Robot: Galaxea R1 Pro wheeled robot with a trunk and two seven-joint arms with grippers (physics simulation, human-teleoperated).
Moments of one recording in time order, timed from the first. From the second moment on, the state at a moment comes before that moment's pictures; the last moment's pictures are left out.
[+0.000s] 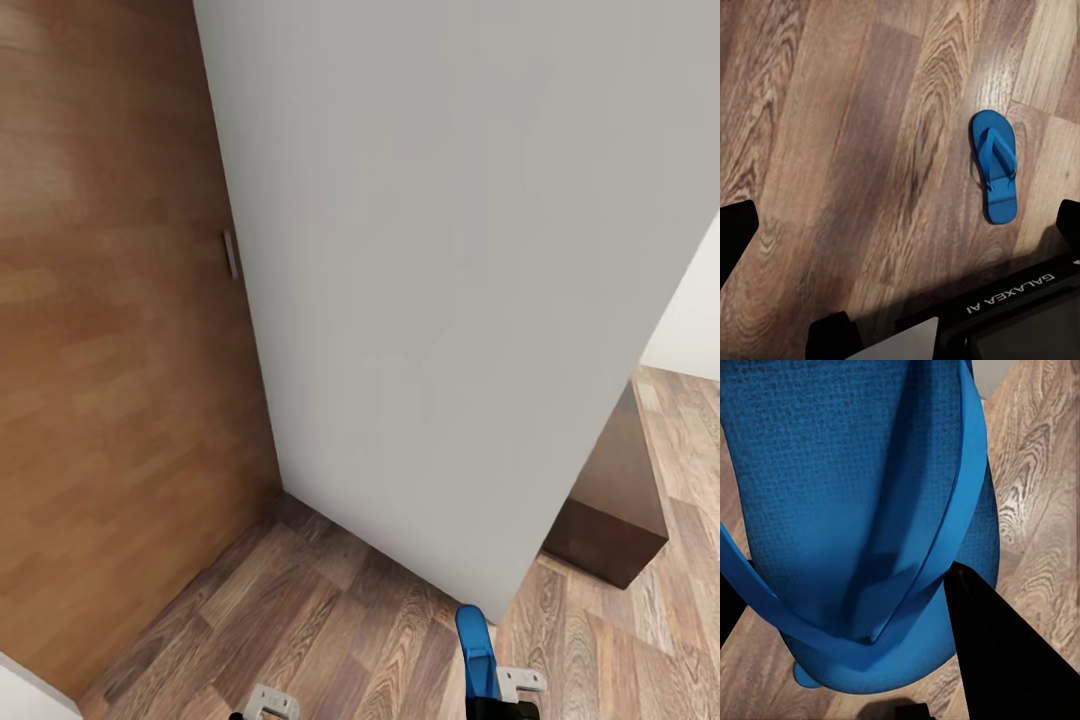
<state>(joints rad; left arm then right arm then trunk) -0.43 -0.04 -0.13 -0.17 -0.07 0.06 -0.24 -0.42 0.01 -0.07 -0.20 0.01 -0.02 -0.08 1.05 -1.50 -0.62</state>
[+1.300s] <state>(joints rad) -0.43 -0.04 -0.13 -0.17 -0.07 0.06 -0.24 -0.42 0.01 -0.07 -0.20 0.01 -0.02 -0.08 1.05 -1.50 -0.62</state>
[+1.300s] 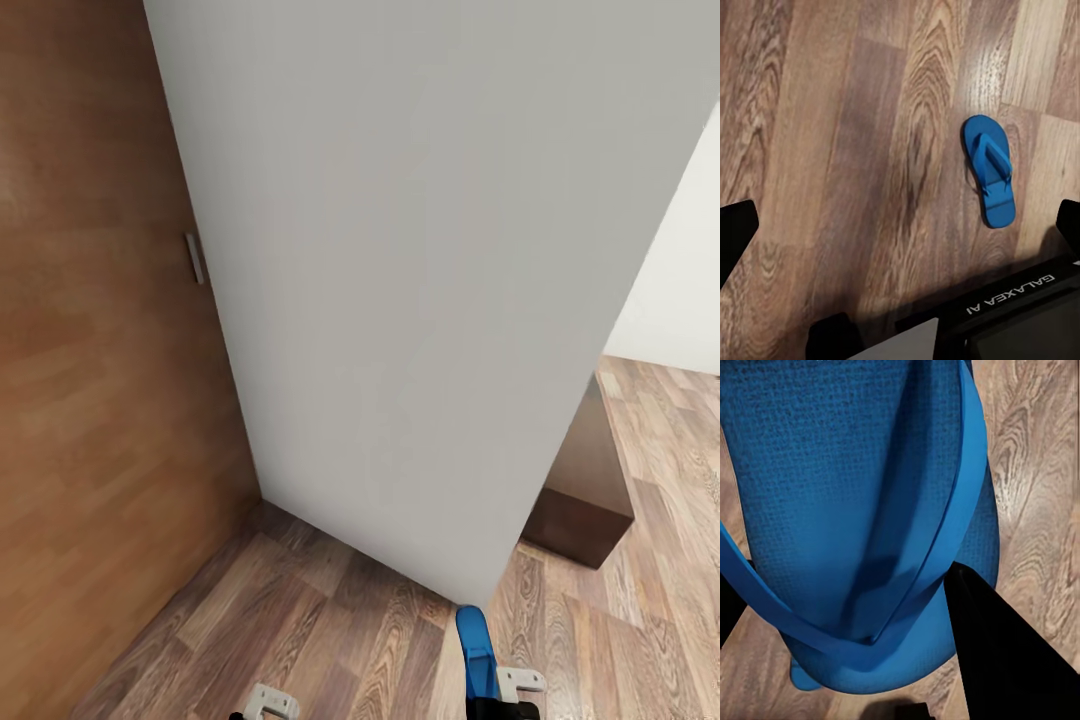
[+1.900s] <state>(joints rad) -0.43 -0.04 -0.13 -0.17 -0.07 0.06 -0.24 -0.42 0.01 -0.07 -0.20 0.01 -0.02 -0.08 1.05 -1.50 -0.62</state>
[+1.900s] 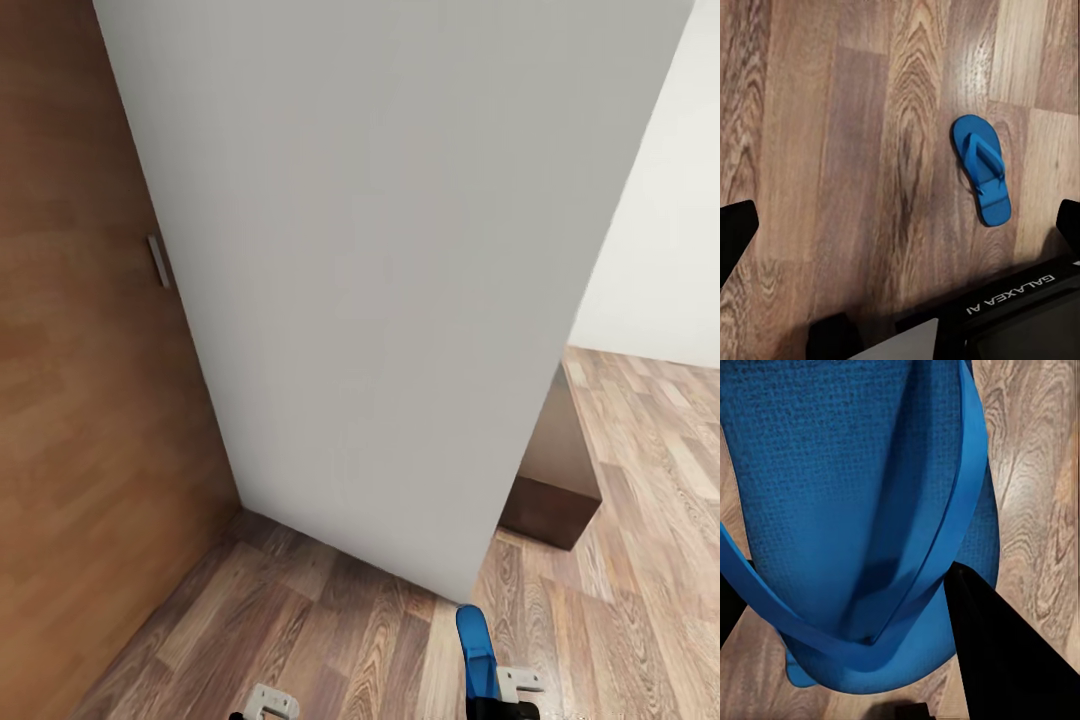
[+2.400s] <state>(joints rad) -0.43 -0.04 -0.13 -0.17 -0.07 0.06 -0.24 -0.42 0.01 -0.07 -0.20 0.01 -0.02 -0.08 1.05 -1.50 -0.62</state>
